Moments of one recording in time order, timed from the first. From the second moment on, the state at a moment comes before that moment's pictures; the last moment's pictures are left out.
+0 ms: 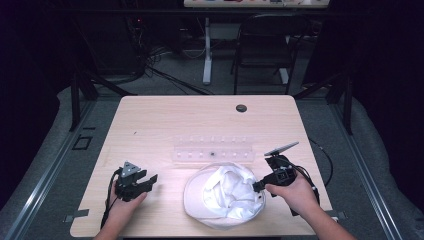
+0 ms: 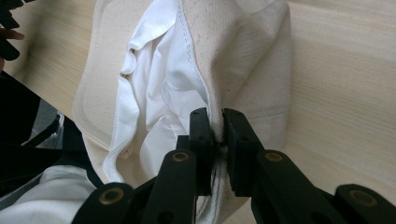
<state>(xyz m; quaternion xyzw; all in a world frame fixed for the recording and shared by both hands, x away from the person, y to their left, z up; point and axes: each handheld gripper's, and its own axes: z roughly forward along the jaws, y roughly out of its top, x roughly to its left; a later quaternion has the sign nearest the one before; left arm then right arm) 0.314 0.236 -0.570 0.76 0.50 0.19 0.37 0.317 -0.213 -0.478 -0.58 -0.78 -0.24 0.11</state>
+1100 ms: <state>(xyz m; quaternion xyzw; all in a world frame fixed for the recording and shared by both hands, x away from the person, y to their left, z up) 0.314 0.236 -0.570 0.76 0.49 0.19 0.37 0.336 -0.204 -0.435 -0.59 -0.79 -0.15 0.05</state>
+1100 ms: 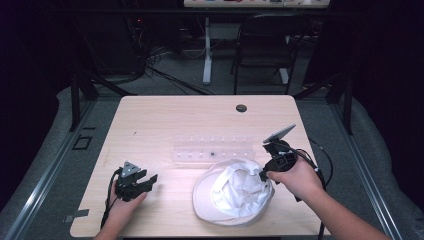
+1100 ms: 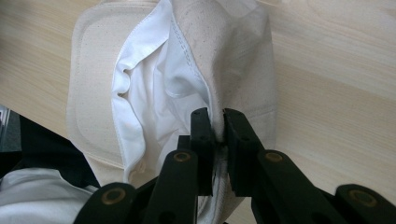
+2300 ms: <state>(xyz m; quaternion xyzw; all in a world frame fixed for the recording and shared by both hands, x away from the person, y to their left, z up) 0.316 0.234 -0.570 0.77 0.49 0.18 0.37 0.350 -0.228 -0.380 -0.65 -0.70 -0.24 0.19</state>
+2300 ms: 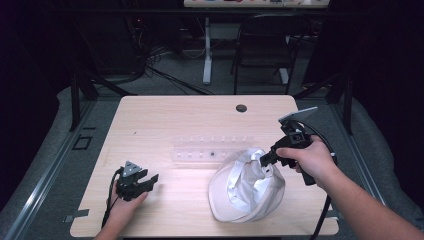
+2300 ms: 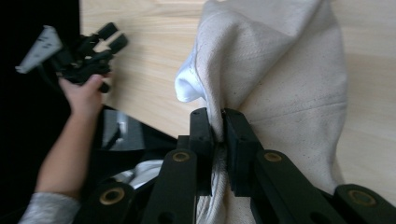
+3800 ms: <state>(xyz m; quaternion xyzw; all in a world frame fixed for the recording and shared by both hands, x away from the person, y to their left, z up) 0.305 0.217 -0.564 0.78 0.46 0.17 0.38 0.386 -0.225 -0.317 -0.62 -0.63 -0.39 0.25</state>
